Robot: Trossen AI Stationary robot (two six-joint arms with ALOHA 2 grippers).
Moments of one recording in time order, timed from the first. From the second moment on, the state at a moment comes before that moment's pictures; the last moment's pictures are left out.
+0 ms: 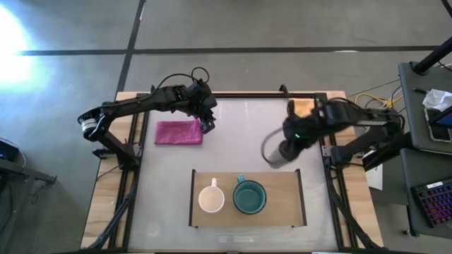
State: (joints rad) left arm 0.40 1.52 1.37 -0.74 0.04 0.01; right arm 0.09 1.38 1.65 -1.57 0.05 0.94
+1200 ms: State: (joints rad) left arm 0.40 1.52 1.37 -0.75 0.05 -0.05; right arm 0.58 1.49 1.75 -1.57 0.08 1.01
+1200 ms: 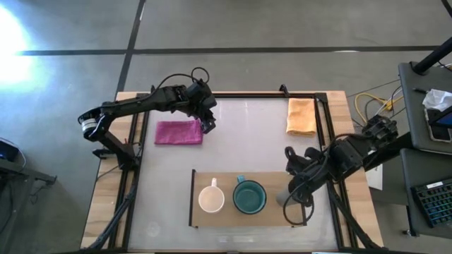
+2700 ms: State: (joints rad) left arm 0.40 1.52 1.37 -0.74 0.05 -0.05; right arm 0.59 1.56 1.84 -1.54 0.07 0.98
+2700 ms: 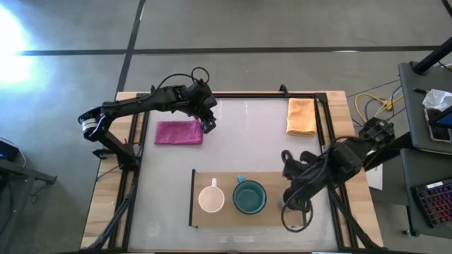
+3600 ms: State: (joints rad) left arm 0.22 1.27 1.34 -0.25 0.64 -0.30; right arm 0.63 1.31 1.96 -1.02 0.36 0.40
